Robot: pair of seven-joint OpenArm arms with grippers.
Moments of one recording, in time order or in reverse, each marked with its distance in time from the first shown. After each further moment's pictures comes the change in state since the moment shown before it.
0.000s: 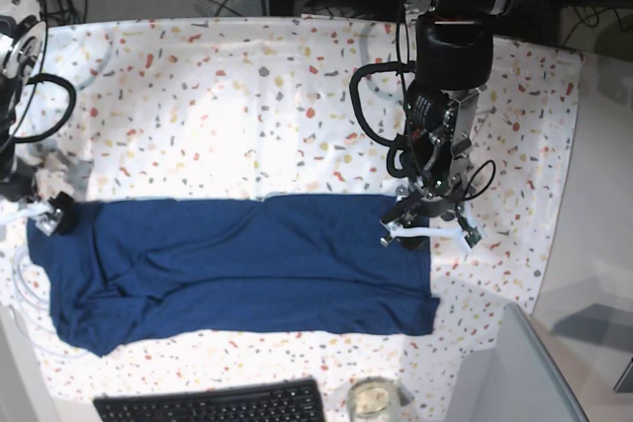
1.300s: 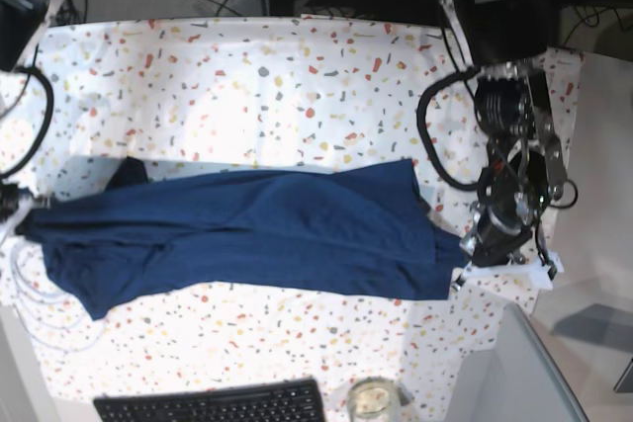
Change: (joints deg) left arm 4.5 -3.9 -10.3 36.8 -1.2 3.4 36.3; right arm -11.3 -6.3 -0.1 61.2 -6.4 5.4 -46.3
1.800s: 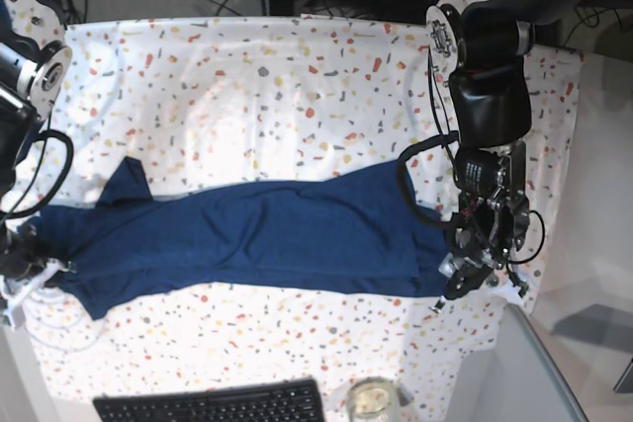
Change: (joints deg) left arm -14.1 0.9 -0.1 -29.3 0.4 0.4 -13.5; right arm 16.9 0.4 0.0 -37.4 -10.2 -0.1 28.0
